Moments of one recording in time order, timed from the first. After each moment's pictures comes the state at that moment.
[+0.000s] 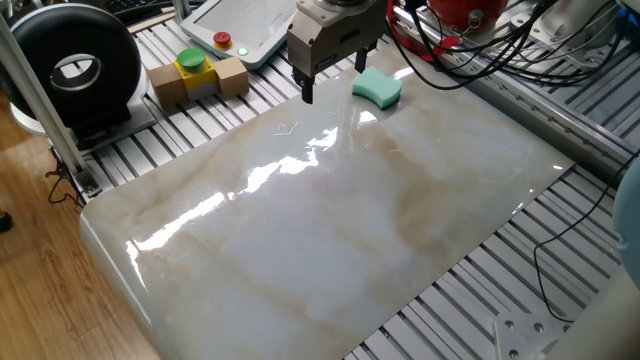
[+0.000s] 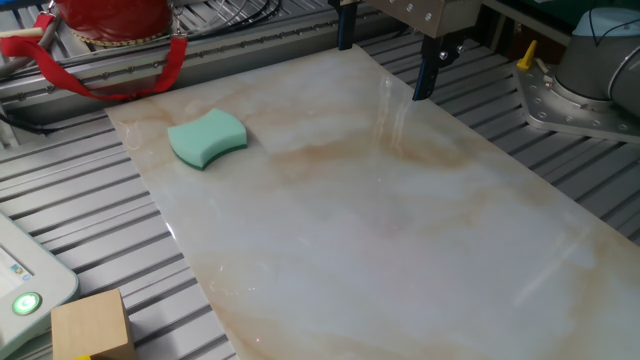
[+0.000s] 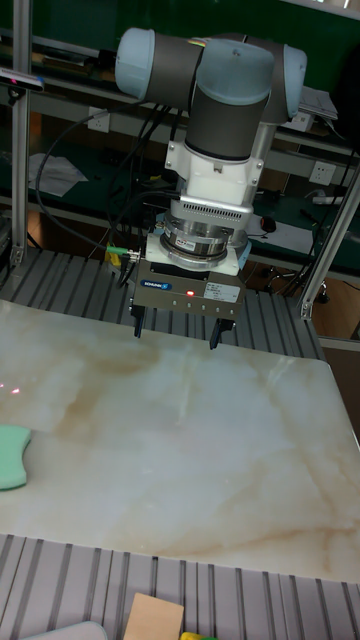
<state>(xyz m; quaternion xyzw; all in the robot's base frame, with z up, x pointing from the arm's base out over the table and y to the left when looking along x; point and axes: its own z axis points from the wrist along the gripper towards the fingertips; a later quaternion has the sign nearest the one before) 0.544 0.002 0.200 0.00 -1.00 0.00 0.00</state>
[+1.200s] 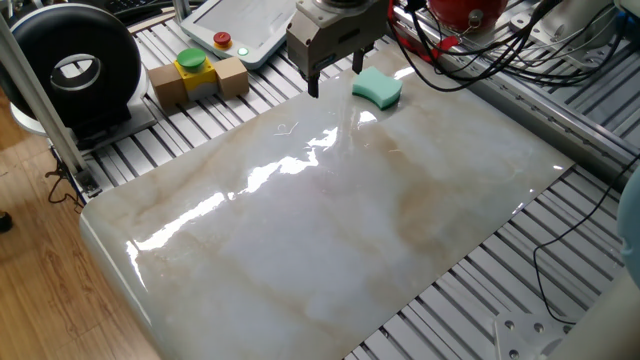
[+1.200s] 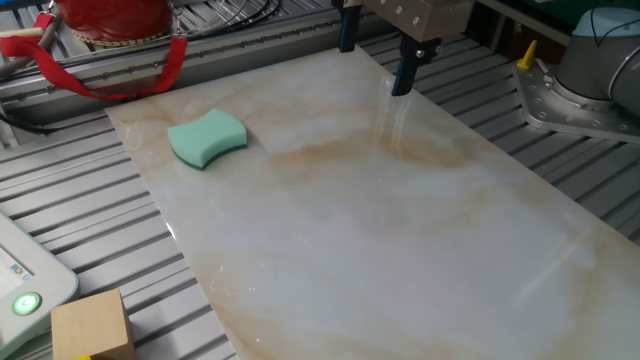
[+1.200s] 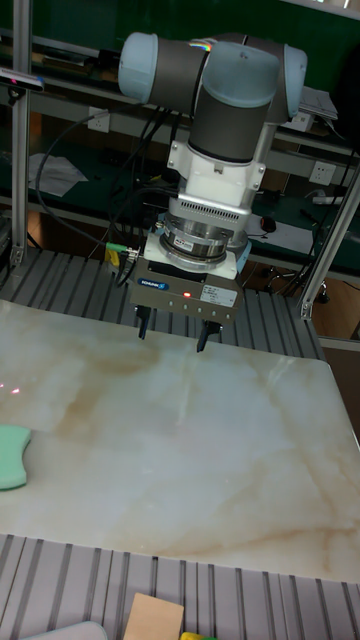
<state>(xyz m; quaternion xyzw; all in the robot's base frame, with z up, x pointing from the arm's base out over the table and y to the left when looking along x) 0.548 -0.004 0.198 -0.03 -1.00 0.01 -0.01</state>
